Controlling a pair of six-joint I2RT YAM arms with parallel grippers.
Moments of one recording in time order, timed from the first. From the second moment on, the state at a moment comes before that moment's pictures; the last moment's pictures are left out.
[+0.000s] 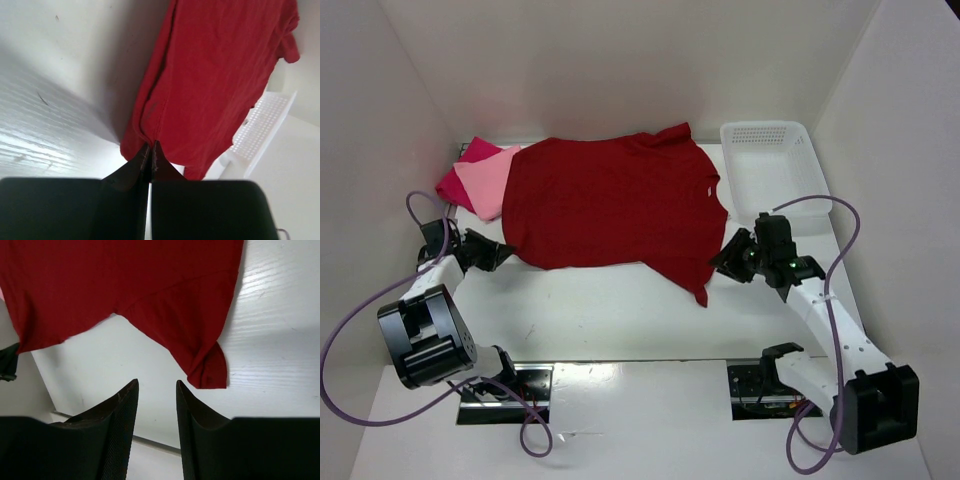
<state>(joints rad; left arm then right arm) 0.47 1.37 0.68 -0.19 0.58 -0.84 0.20 1.00 0.68 -0.52 -0.24 0.80</state>
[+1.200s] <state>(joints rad) 0.35 1.36 0.78 -0.19 0.60 -0.79 0.57 1.34 0.70 -0.48 0.14 0.95</state>
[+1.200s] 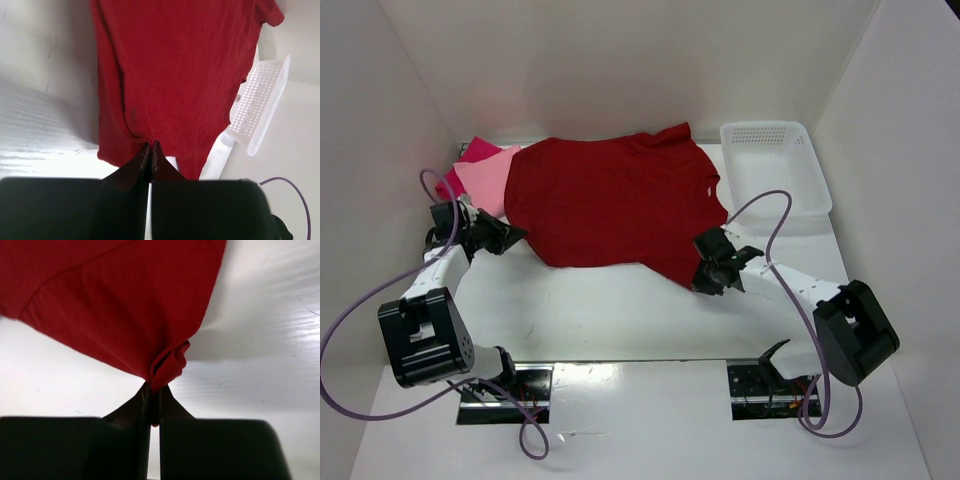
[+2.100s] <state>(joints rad) 0.34 1.42 1.12 -0.32 0.58 -0.82 0.47 1.14 0.60 -0.51 -0.26 0.93</state>
